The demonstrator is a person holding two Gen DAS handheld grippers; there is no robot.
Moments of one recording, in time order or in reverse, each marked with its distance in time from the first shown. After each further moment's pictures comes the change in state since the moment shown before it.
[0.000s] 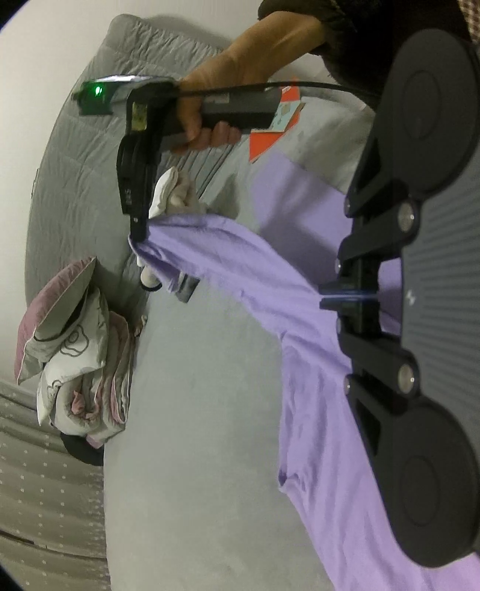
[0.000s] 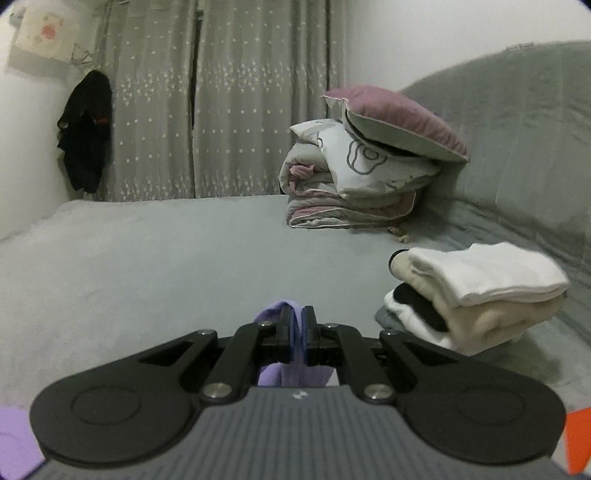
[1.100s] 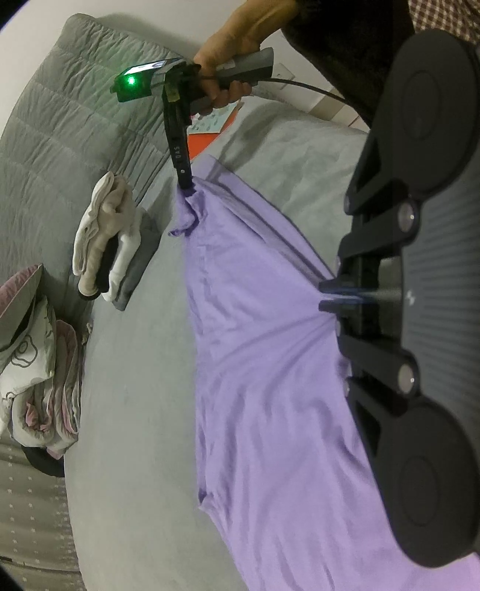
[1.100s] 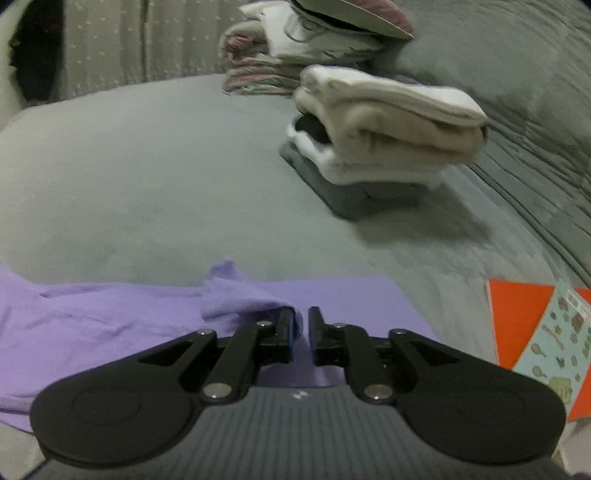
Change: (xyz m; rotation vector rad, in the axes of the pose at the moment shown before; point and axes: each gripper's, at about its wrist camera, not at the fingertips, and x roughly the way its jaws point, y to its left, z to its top) left arm 0.012 -0.006 -0.035 0.018 0.147 0.000; right arm -0.008 -0.078 -0.092 0.001 0.374 -0.117
